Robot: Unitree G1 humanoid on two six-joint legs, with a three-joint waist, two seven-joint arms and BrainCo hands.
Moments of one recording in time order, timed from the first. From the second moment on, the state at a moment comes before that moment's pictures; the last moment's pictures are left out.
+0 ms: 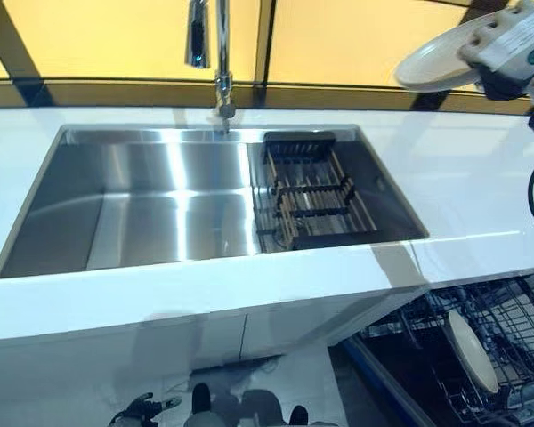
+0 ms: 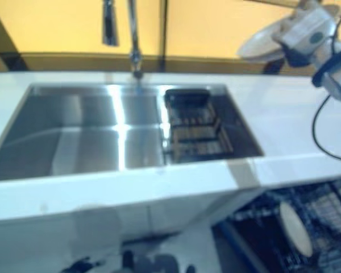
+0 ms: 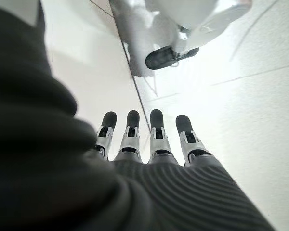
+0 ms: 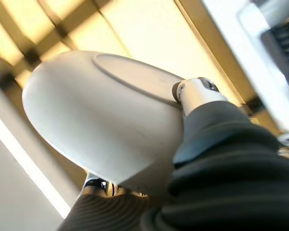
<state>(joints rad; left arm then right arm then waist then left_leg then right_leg) 0.04 0.37 -0.17 1.14 -0.13 0.05 0.04 -1.12 -1.37 0.69 0.32 -0.83 -0.07 -0.09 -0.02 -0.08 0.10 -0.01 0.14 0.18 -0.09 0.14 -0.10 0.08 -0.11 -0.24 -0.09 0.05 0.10</state>
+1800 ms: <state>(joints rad) 0.03 0.33 -0.17 1.16 -0.05 0.07 0.01 -0.17 -1.14 0.01 0.37 -0.25 0.21 0.25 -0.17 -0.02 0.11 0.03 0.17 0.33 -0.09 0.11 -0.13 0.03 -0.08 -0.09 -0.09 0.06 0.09</state>
